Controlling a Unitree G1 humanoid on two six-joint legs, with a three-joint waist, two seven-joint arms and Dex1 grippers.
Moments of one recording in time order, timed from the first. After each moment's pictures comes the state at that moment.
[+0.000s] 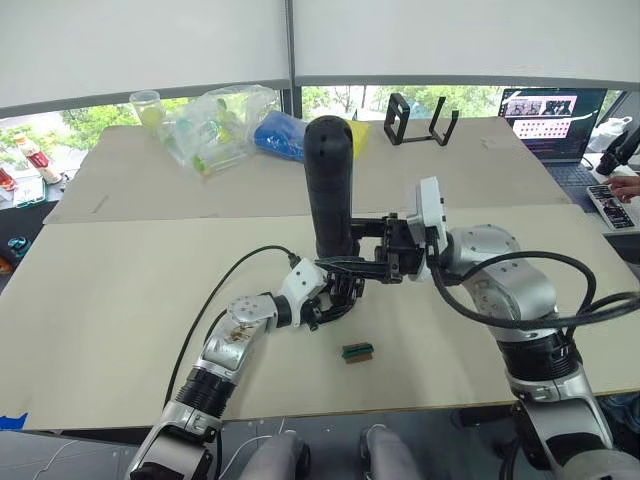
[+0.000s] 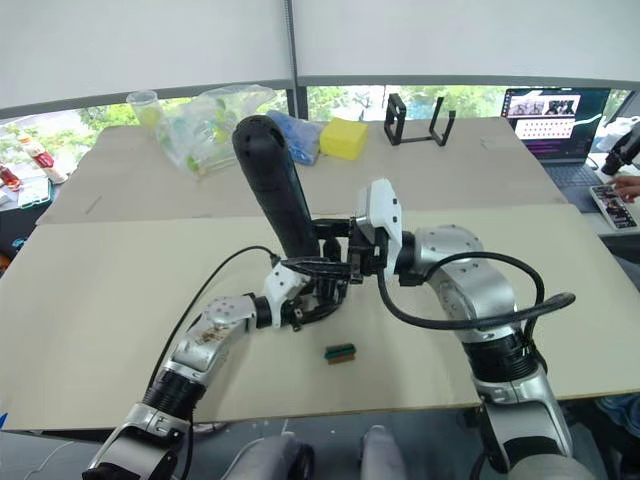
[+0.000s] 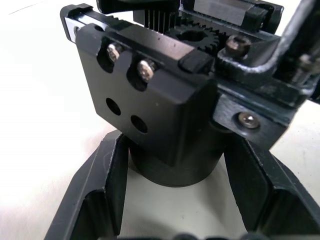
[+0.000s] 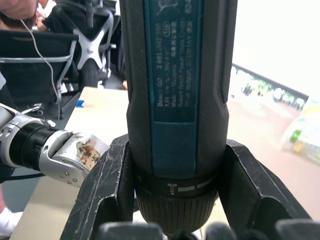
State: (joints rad) left arm -0.43 0.25 -0.26 0.19 -0.12 0.25 -0.79; right arm -0.66 -0.50 0.15 -0.16 0.55 0.43 1.07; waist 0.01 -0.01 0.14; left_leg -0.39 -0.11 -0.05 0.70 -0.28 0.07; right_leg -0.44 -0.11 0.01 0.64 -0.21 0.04
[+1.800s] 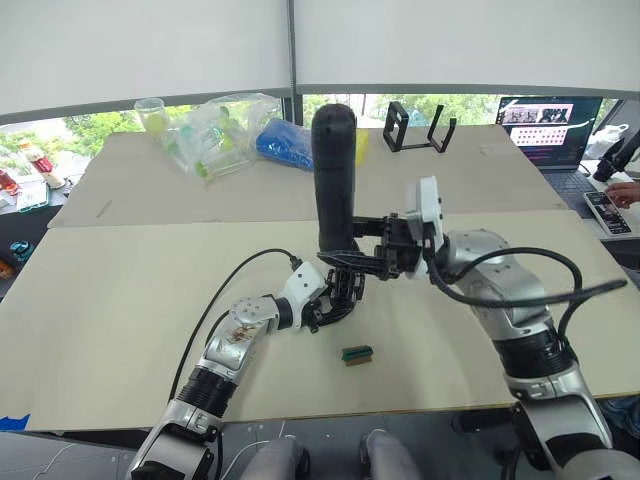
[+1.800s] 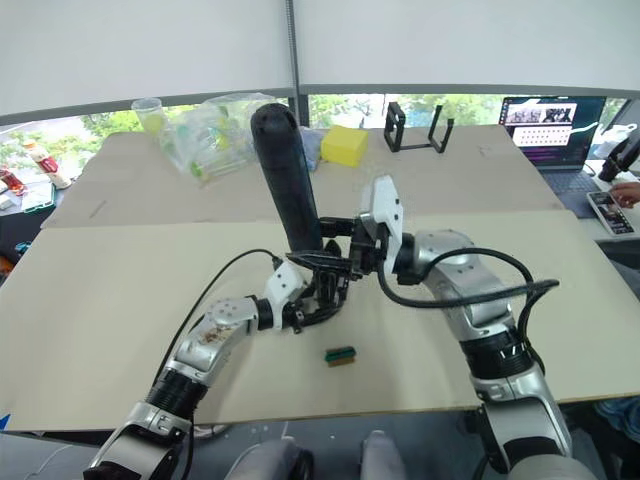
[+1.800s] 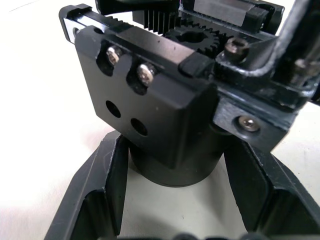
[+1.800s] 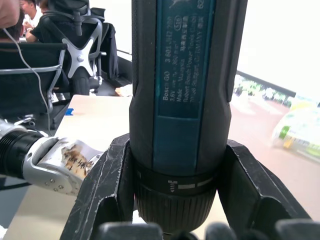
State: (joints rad) left arm -0.43 0.25 -0.27 0.22 -0.11 0.25 -0.79; right arm -0.60 -0.50 0.18 -0.10 0.57 0.28 1.03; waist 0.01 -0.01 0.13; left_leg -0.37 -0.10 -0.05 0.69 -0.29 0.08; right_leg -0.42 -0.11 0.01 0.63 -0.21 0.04
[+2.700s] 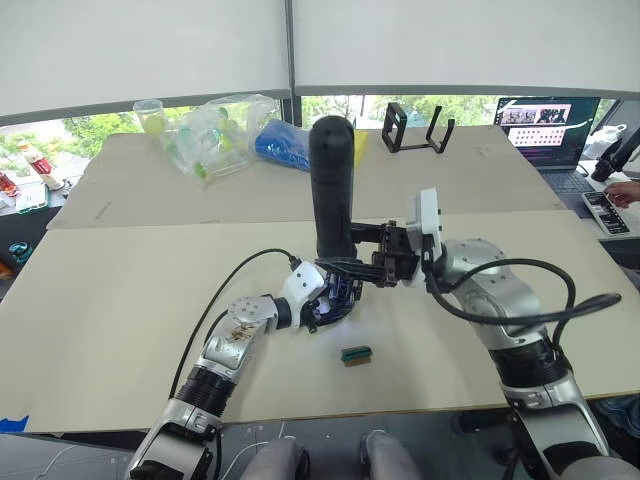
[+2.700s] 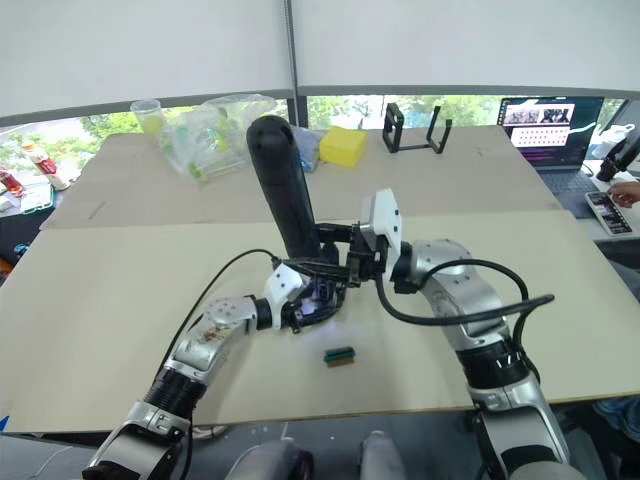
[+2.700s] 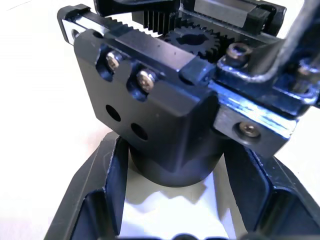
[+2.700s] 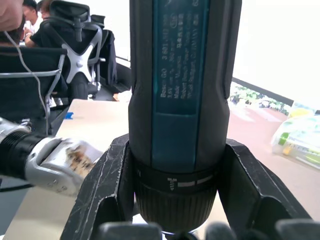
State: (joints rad) left arm -0.44 0.25 -0.26 0.22 -0.12 0.26 -0.79; right arm -0.55 -0.49 0.19 -0.13 0.56 0.23 1.03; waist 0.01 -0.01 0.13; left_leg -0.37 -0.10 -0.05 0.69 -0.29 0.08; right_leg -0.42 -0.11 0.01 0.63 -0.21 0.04
